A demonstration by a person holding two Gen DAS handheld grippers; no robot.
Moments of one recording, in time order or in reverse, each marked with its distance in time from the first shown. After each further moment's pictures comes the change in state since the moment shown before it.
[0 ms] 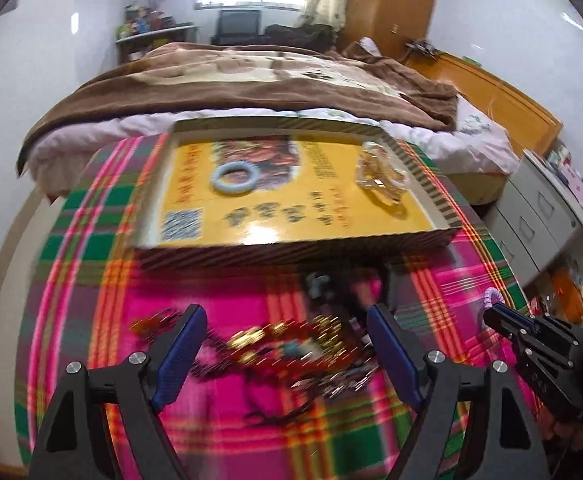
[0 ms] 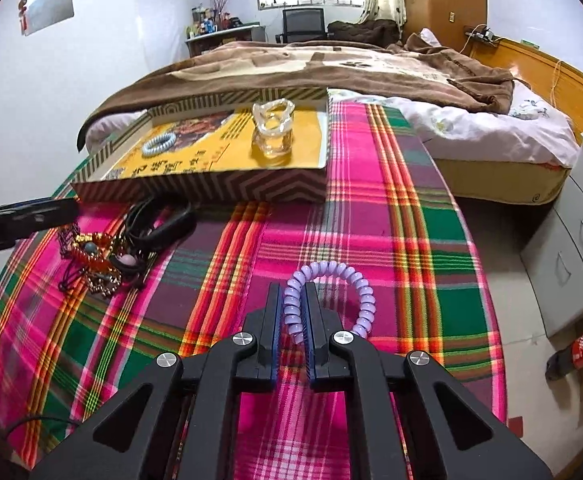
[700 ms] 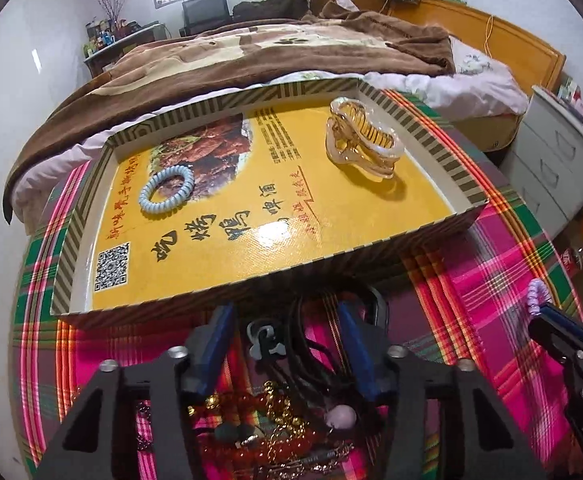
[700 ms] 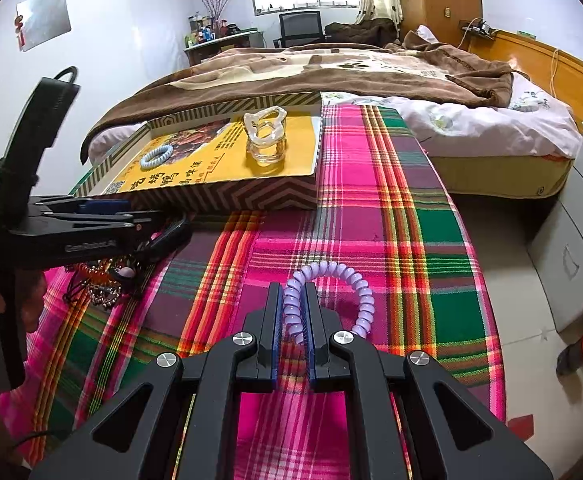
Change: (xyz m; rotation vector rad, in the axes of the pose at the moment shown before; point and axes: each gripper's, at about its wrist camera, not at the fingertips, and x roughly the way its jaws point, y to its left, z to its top) left arm 0.072 -0.053 0.023 0.155 0.112 0.098; right arm 0.003 -0.013 0.002 0.033 -0.009 0.039
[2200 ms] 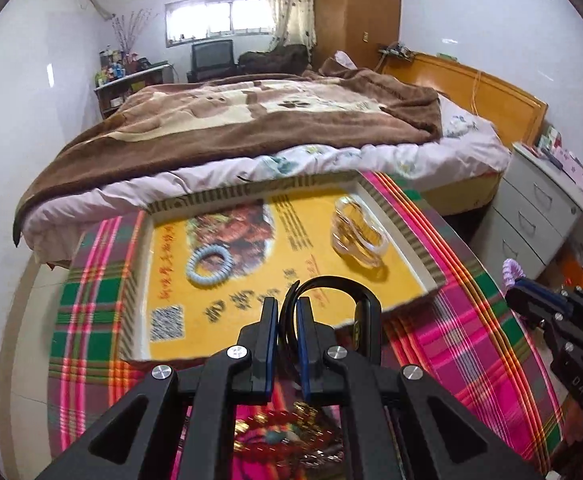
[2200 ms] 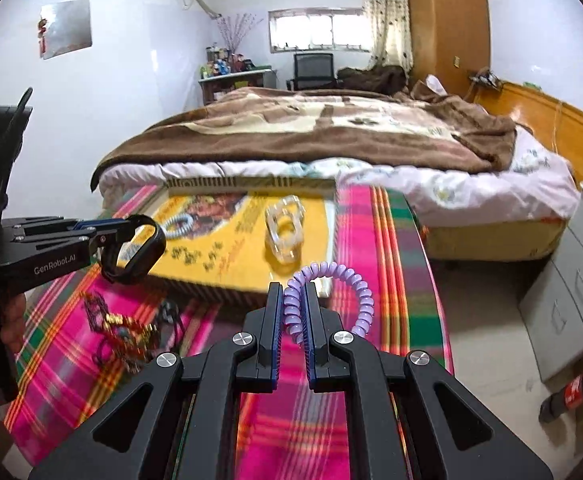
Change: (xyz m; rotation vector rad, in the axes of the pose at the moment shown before) left arm -0.085 0.039 0.024 -0.053 -0.204 -0.056; right arm -0.037 0.026 0.069 -0.087 -0.151 -0.009
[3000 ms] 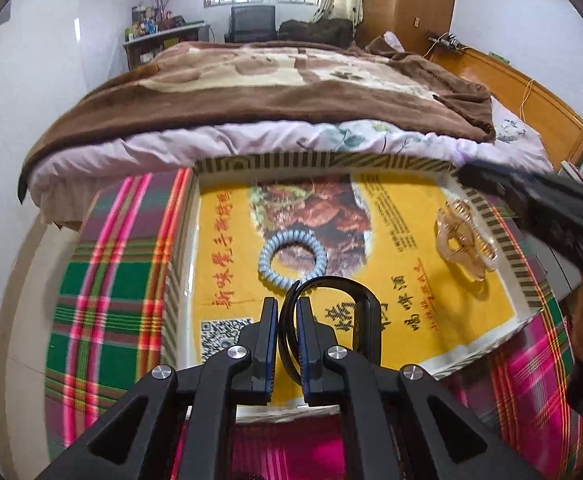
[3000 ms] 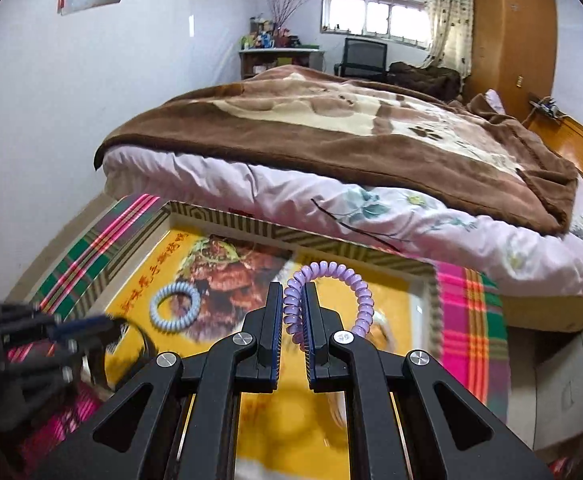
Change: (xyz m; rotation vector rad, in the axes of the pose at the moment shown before) left arm 0.086 0.083 0.006 -0.119 0.121 0.049; right arm 0.164 0.064 0.104 -0.150 0.097 0.077
